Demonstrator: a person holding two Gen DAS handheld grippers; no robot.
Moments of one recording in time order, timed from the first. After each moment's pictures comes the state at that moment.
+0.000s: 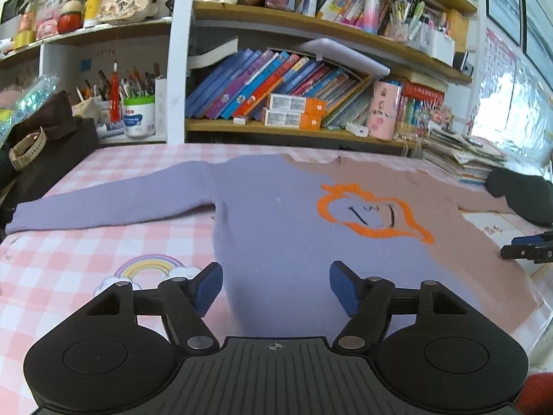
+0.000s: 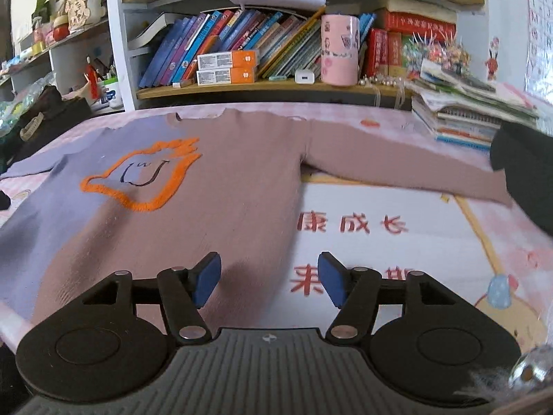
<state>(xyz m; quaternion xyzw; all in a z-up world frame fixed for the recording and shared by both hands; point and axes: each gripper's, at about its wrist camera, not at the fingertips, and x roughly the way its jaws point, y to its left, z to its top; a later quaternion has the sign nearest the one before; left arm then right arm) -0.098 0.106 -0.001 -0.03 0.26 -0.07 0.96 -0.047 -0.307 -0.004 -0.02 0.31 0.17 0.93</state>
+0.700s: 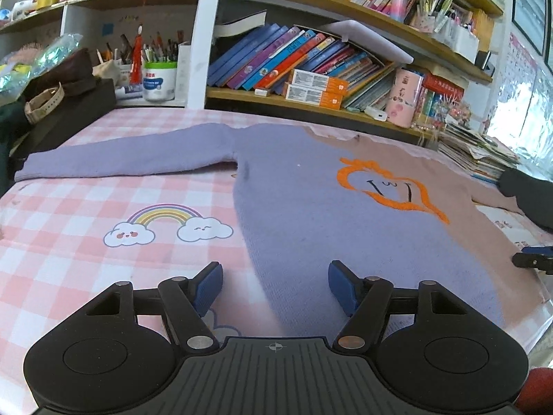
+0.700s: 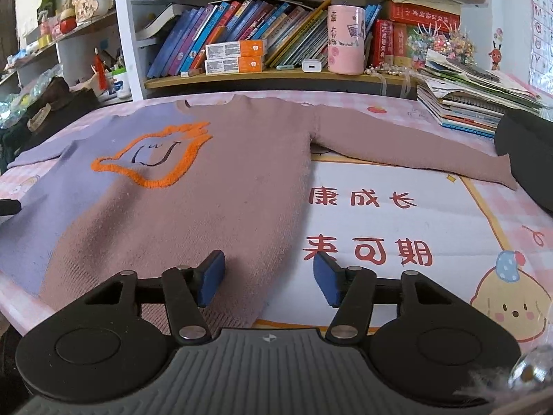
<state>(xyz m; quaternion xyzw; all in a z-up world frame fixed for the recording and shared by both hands) -0.106 0.123 -0.022 -0.07 0.29 -0.05 0.95 -0.065 -0.305 -0.016 -0.02 0.32 0.18 0.93</state>
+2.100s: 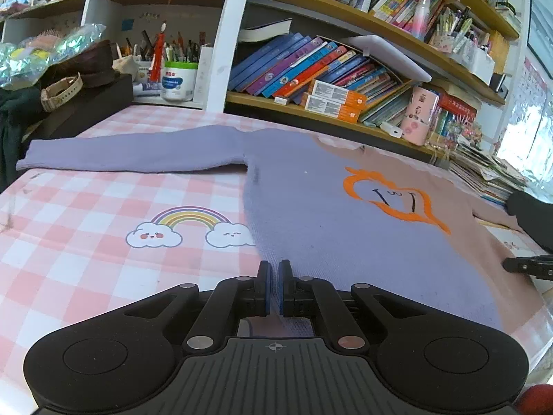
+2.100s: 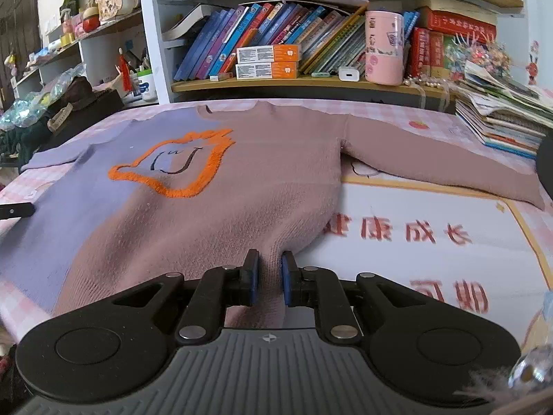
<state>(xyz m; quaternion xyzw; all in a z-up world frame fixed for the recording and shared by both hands) -0.104 0.144 -0.026 -0.11 0.27 -0.03 0.96 -0.034 -0.271 -0.019 -0.02 0.31 0.23 0.92</state>
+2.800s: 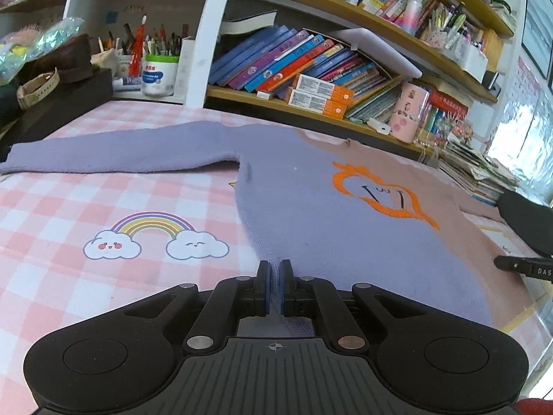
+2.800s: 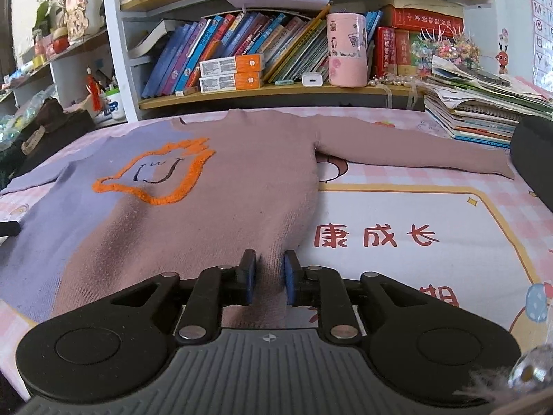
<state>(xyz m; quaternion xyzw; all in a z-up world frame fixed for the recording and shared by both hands) -0.083 0.127 -0.026 -0.11 0.28 -0.05 0.95 -0.026 -0.297 -0.023 0.00 0.29 0.19 0.94</state>
